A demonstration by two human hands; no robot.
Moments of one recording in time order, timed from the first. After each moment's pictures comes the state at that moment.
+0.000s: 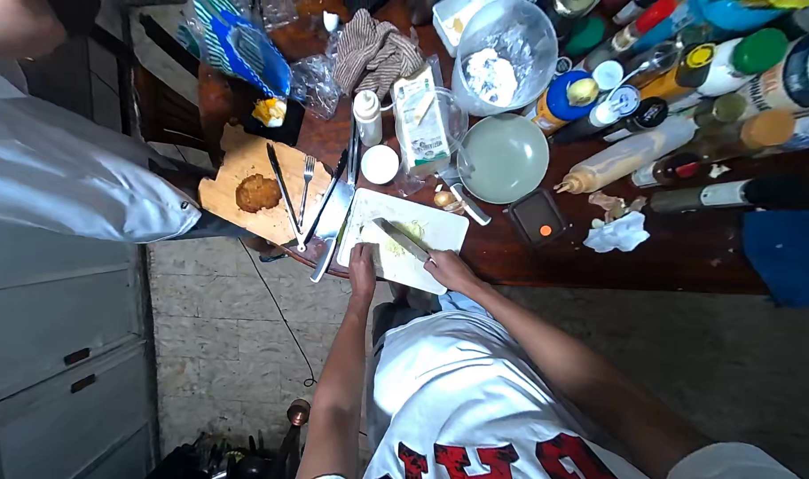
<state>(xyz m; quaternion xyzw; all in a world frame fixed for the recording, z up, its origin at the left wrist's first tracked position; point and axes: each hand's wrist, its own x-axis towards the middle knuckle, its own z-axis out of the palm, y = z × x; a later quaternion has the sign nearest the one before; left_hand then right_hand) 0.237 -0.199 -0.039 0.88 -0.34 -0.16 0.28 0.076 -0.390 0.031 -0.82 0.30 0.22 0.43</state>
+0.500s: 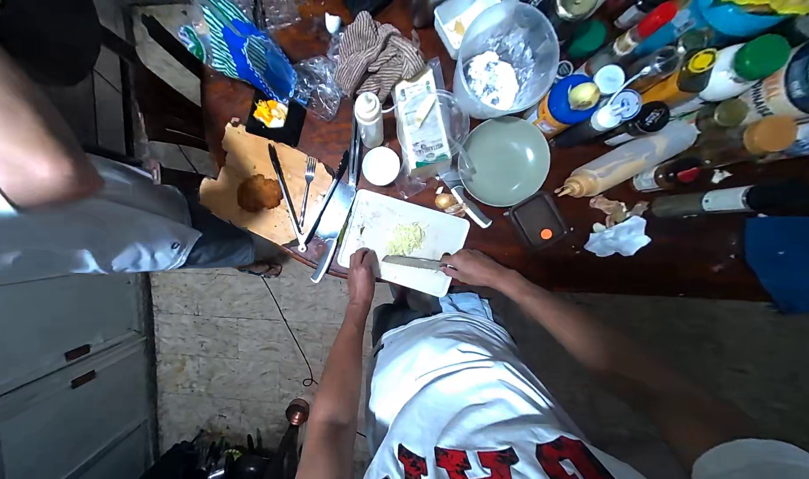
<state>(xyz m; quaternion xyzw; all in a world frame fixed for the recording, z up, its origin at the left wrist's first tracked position) 0.229 -0.183 -0.040 0.89 -0.35 -0.17 0.25 0.048 -0.445 0.016 -0.88 0.10 0.33 0.33</state>
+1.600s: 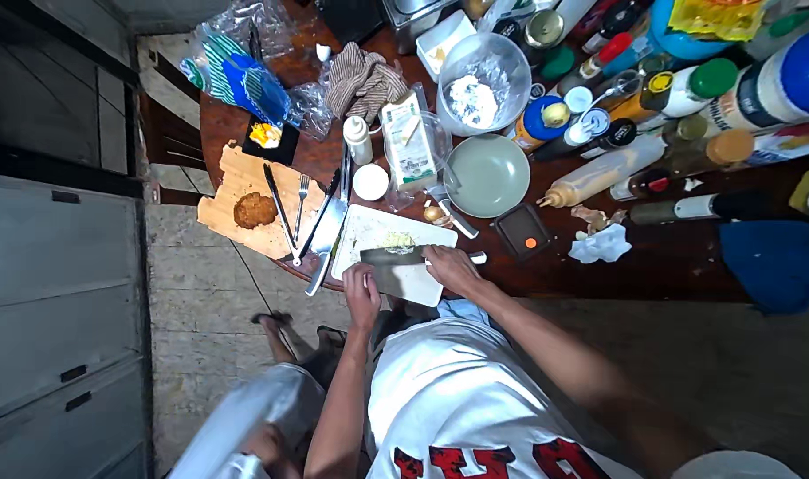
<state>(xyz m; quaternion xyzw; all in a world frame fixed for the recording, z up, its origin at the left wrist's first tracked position) 0.204 -0.202 0.033 0.85 -0.34 -0.05 0.40 0.078 -0.424 0.058 -0.94 0.19 0.16 0.25</state>
